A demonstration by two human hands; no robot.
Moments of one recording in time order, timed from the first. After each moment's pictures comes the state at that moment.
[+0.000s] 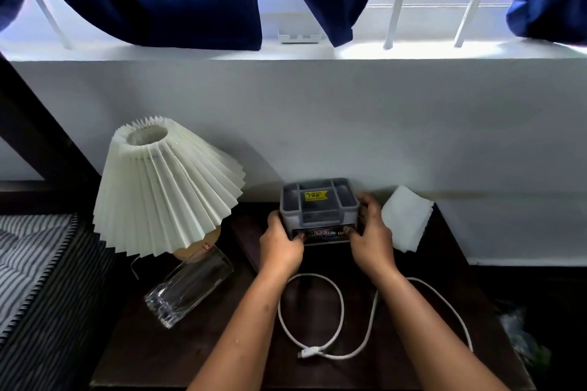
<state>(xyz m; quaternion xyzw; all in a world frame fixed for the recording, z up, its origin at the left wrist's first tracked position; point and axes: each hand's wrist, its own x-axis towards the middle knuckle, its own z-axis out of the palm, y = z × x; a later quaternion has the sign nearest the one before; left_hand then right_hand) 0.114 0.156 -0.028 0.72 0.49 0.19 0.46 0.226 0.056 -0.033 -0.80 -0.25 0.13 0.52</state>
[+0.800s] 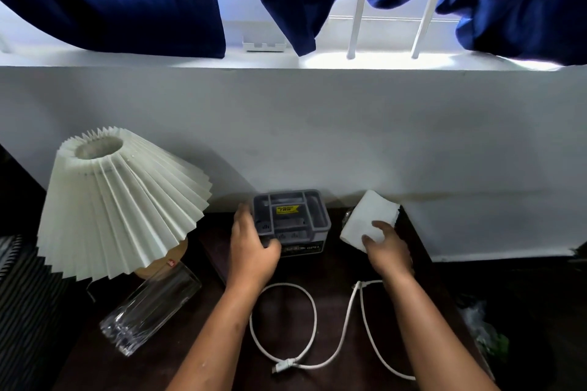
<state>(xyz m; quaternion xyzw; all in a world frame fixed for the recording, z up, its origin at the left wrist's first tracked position) 0.116 0.156 -0.022 0.78 0.41 0.25 0.40 0.275 0.005 -0.035 -0.92 -0.05 0.17 0.35</state>
